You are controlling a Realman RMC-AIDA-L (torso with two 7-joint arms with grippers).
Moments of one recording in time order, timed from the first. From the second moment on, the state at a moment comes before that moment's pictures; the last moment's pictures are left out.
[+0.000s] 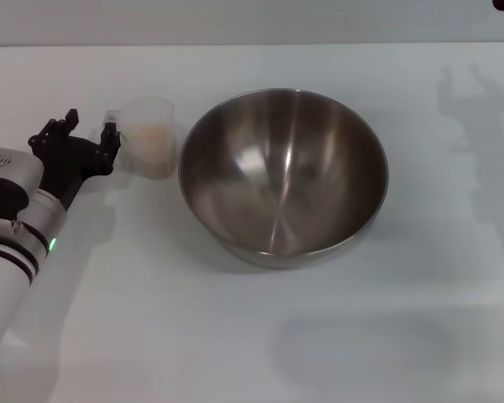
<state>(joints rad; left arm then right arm) -0.48 -2.08 -0.67 -0.33 2.07 0.84 0.11 0.37 2.08 1.22 0.58 -2.55 -1.17 -0.13</state>
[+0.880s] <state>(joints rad) -0.50 -2.08 -0.66 -0.33 2.08 0.85 0.07 0.37 2.08 1.22 0.58 -2.56 -1.17 -0.13</state>
